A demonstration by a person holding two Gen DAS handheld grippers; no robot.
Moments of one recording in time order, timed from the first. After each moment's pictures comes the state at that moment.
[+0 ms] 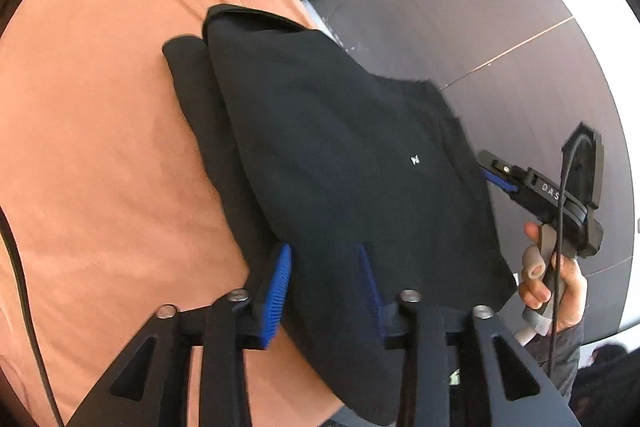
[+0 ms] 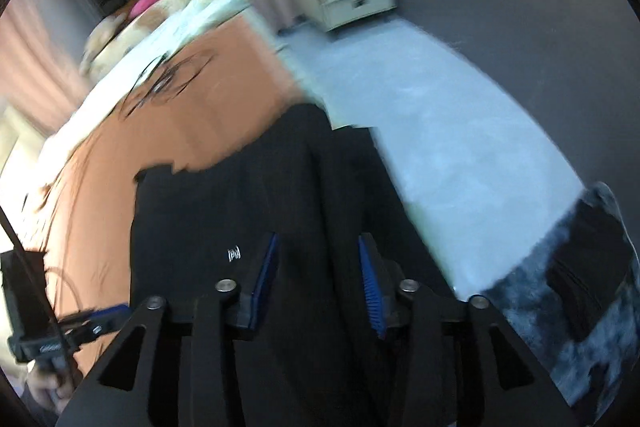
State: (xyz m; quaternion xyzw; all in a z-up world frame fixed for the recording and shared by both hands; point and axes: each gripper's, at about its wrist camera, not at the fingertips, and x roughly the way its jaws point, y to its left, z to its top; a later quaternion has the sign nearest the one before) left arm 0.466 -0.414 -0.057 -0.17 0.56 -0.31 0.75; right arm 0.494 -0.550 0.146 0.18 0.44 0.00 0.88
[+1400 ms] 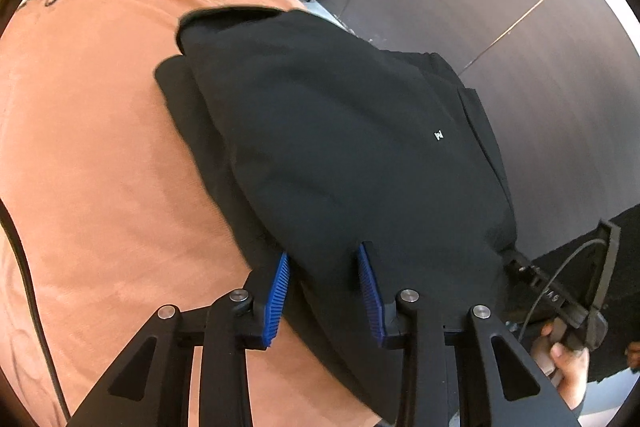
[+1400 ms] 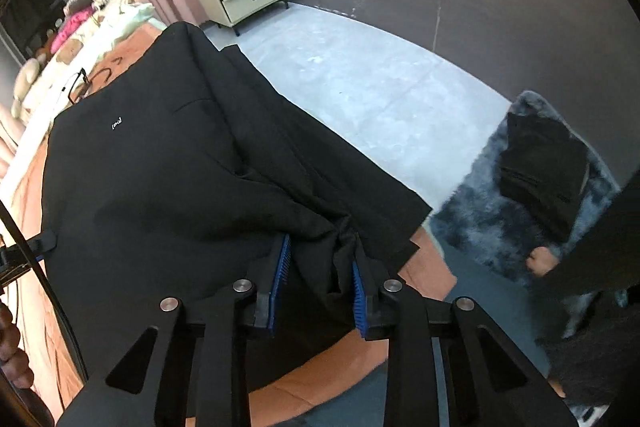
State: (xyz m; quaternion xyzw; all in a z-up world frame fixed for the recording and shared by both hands) left arm 0.461 -0.454 -0.055 -0.07 0.55 -0.28 0.78; right arm 0.408 -0.530 0.103 0.20 0.47 -0.16 0.85
